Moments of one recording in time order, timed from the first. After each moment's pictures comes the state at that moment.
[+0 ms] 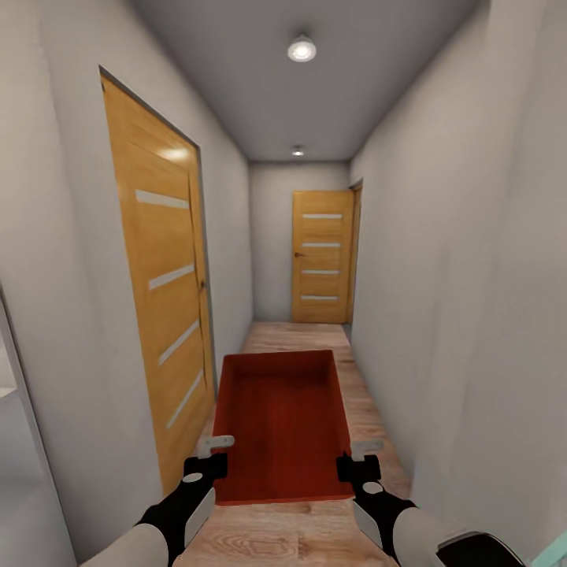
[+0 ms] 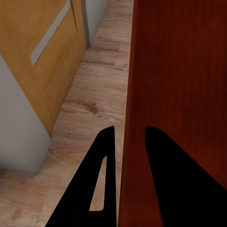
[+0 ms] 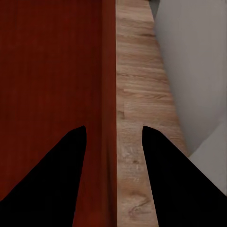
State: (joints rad) left arm -0.60 -0.11 -0.12 -0.33 0.15 -0.01 0.26; right arm -0.73 0.12 0.20 0.01 -0.07 -0.29 -0.22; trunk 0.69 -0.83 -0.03
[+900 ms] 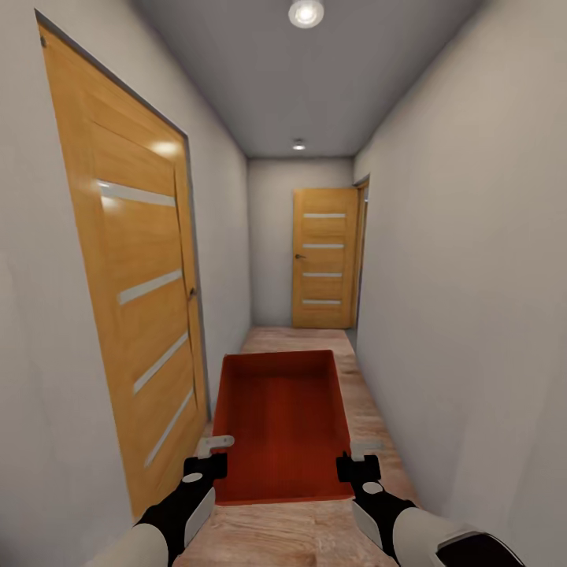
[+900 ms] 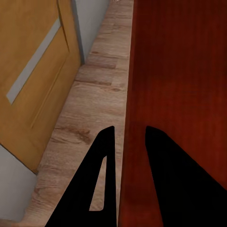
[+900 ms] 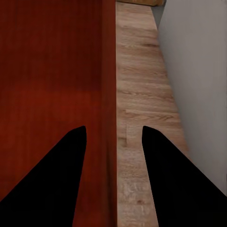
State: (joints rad) left arm -0.60 -0.10 -0.12 -0.33 0.15 -0.01 0.26; right arm -0.73 0.12 0.20 0.01 -0.07 -0.29 -0.22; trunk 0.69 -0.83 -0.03
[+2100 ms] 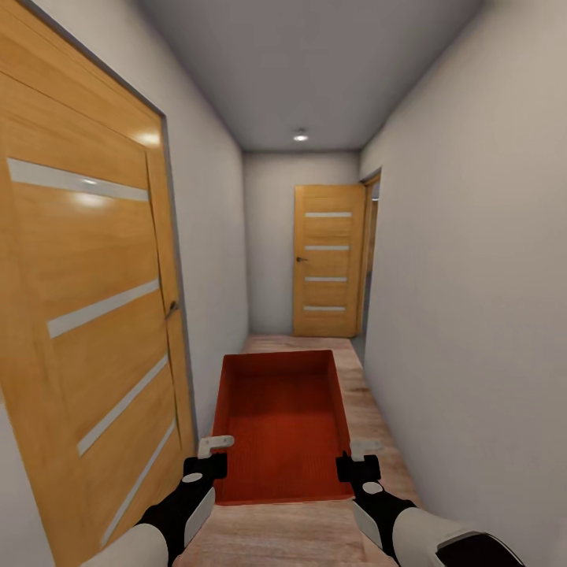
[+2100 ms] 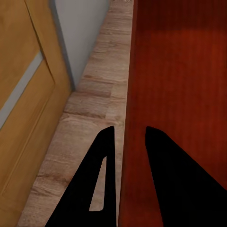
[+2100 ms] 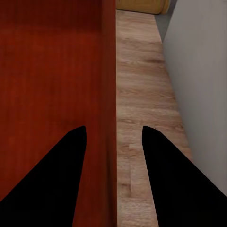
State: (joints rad) left arm -0.60 -0.10 -0.12 -0.33 0.15 -0.01 0.26; right arm -0.73 0.12 0.20 0.01 -0.07 -0.29 -0.22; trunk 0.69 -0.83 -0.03
